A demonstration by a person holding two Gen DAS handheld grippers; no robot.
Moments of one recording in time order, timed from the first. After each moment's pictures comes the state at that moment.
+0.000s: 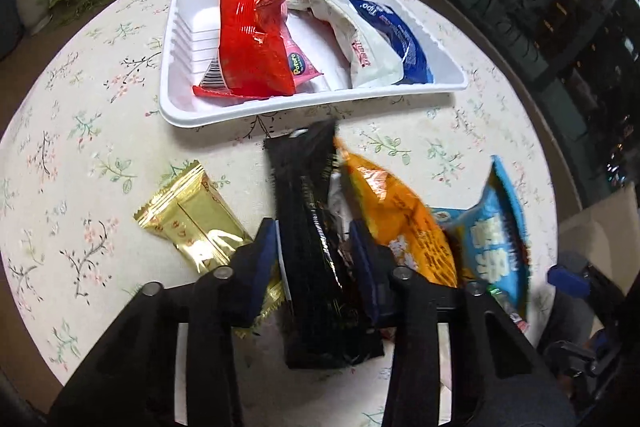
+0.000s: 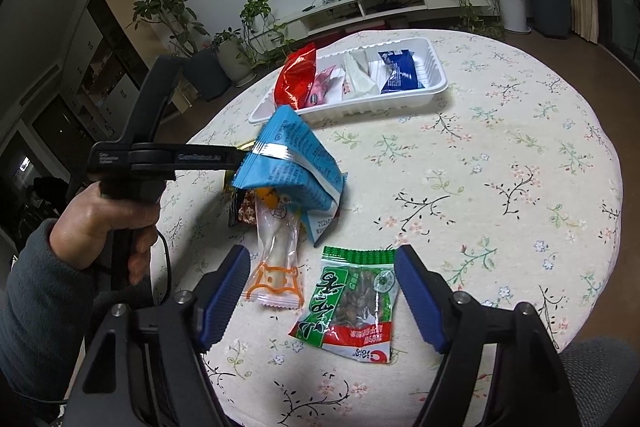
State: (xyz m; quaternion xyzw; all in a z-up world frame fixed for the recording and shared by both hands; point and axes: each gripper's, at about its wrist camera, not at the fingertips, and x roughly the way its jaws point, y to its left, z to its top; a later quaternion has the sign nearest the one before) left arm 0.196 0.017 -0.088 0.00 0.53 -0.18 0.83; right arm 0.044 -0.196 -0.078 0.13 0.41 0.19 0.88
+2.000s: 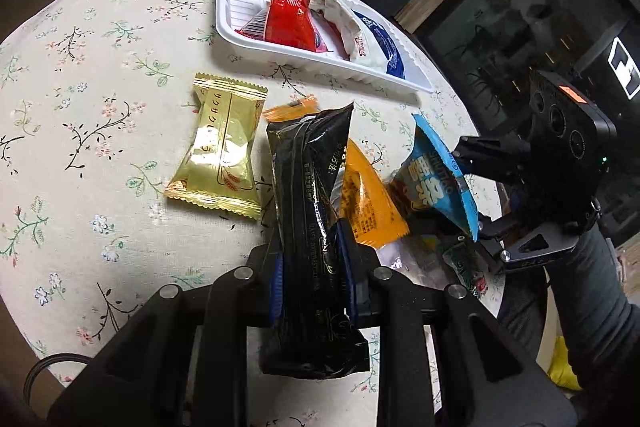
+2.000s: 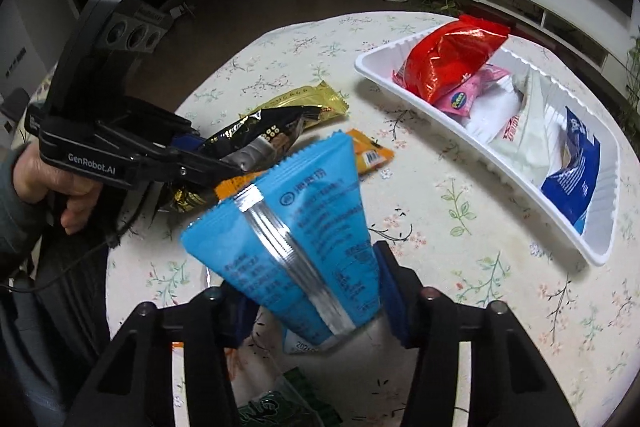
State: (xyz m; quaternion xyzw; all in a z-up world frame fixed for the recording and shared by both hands) left arm 0.127 0.079 -0.099 -0.14 0.49 -0.22 0.83; right arm 0.160 -0.119 -0.101 -0.14 0.44 0.43 0.77
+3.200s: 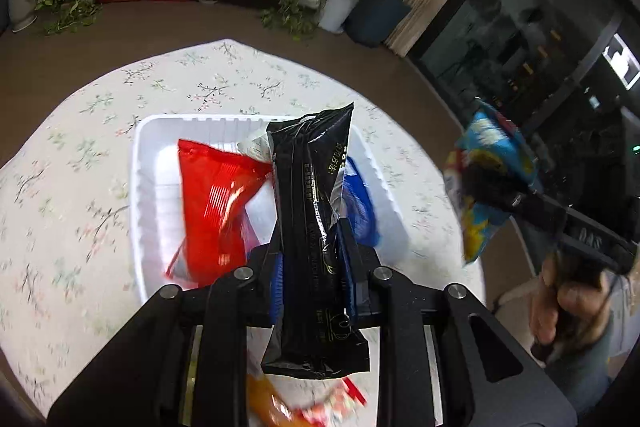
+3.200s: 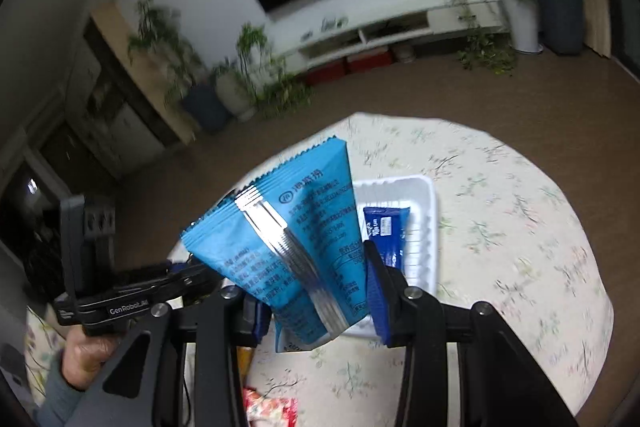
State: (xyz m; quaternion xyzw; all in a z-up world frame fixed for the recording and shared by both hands) left arm 0.300 0.009 -0.008 -0.11 0.46 -0.22 0.85; right arm 0.279 -0.215 0.005 0.13 0.41 0.20 0.88
